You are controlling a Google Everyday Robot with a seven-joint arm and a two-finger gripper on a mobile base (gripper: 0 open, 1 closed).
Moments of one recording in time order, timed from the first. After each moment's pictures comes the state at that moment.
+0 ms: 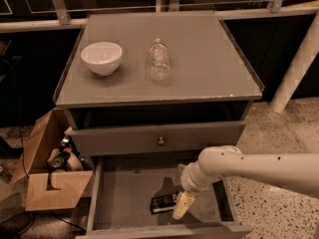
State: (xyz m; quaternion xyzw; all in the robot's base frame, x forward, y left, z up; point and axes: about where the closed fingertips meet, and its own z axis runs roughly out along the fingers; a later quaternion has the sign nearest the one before) arm 0.481 -0.087 0.465 -0.61 0.76 0.13 0.17
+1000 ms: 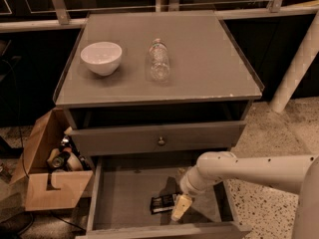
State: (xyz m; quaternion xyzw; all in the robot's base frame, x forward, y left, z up) arm 0.489 -0.085 0.422 -0.60 0.76 0.15 0.17
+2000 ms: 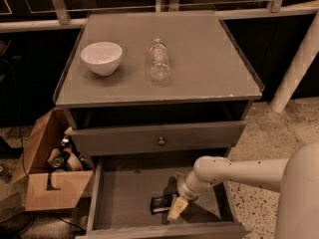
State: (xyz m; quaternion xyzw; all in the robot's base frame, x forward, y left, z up) arm 0.498 -0.075 0.376 -0.59 0.77 0.17 0.18
